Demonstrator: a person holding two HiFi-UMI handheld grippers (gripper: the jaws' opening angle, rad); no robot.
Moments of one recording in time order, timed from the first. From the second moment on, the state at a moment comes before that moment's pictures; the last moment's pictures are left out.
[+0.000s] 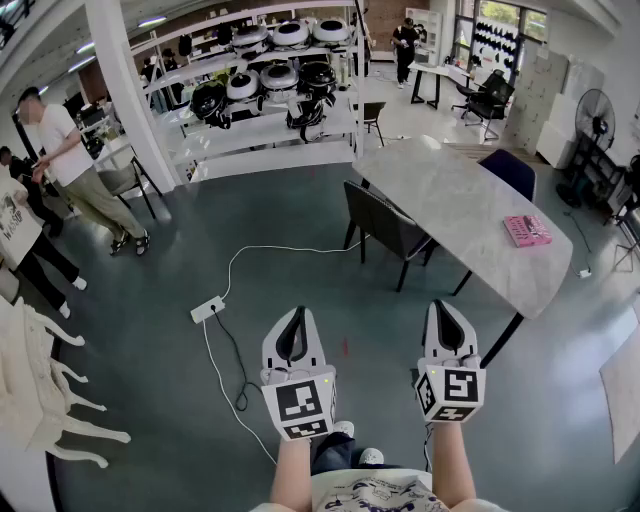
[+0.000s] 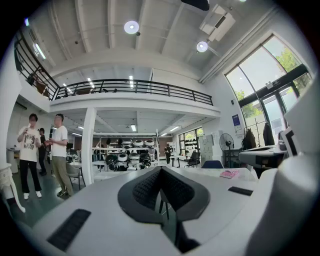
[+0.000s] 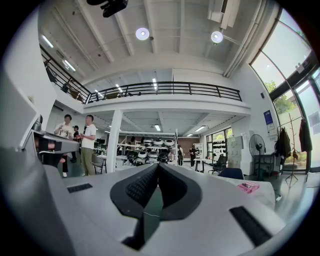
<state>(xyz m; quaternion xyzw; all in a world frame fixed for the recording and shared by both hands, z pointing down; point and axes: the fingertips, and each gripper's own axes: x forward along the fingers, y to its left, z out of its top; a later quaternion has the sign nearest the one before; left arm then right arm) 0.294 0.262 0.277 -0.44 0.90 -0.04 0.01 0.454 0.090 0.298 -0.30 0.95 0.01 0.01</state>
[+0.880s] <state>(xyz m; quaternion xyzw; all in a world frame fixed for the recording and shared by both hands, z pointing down) 0.243 0.246 0.286 -0.46 0.89 -0.01 0.00 0.408 0.078 0.308 -0.29 0.96 0.01 0.00</state>
